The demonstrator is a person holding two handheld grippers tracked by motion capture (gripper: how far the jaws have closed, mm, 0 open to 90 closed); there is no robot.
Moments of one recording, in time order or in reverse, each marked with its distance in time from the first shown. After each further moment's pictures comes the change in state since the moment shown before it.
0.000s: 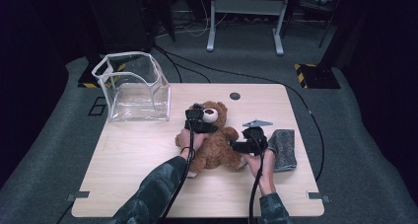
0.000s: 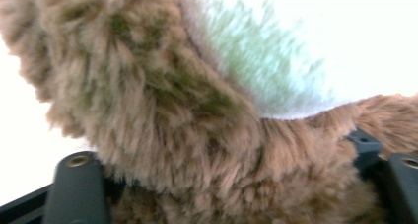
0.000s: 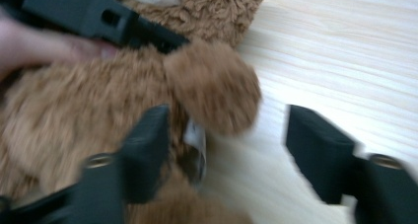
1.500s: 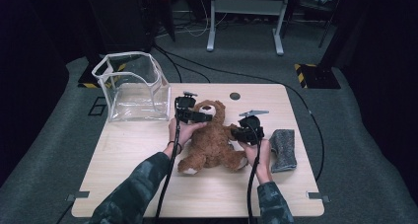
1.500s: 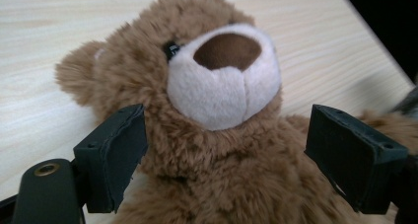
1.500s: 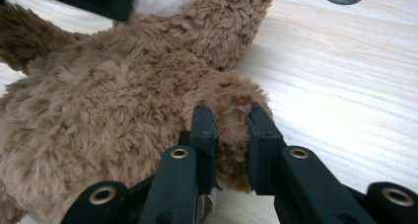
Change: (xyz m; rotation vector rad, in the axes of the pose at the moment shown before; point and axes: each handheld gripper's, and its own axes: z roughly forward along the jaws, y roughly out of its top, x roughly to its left) left arm -0.004 0.022 -0.058 -0.118 -0.026 0.092; right arm -0.003 0.033 0.014 0.031 0.049 0.011
